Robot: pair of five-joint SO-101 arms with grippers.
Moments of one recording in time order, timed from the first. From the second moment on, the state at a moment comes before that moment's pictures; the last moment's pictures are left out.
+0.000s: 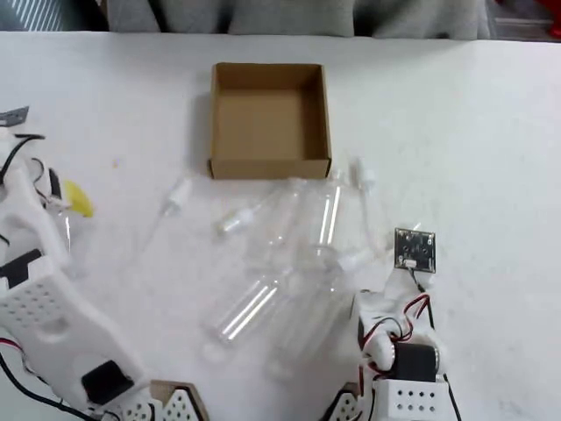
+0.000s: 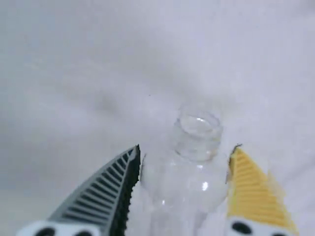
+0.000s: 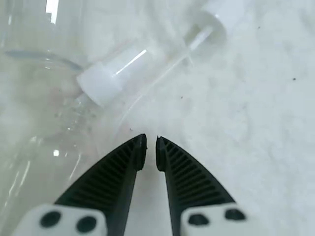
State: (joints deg) left arm -39.1 32.5 -17.4 84.4 -10.1; right arm -0.2 -102.9 96.5 73.6 -3.3
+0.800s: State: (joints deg) left arm -45.3 32.4 -29.1 101.5 -23.5; right arm -0.2 -102.9 96.5 73.6 -3.3
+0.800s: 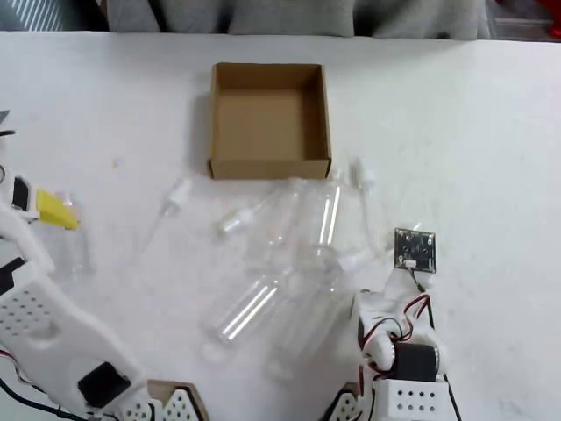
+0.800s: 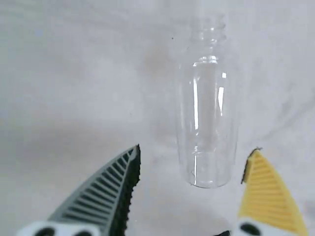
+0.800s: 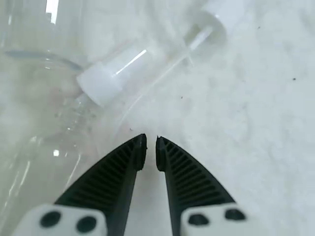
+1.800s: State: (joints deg) left arm -42.1 18.6 -1.0 77.6 -13.5; right arm -0.3 -102.9 96.5 73.6 -3.3
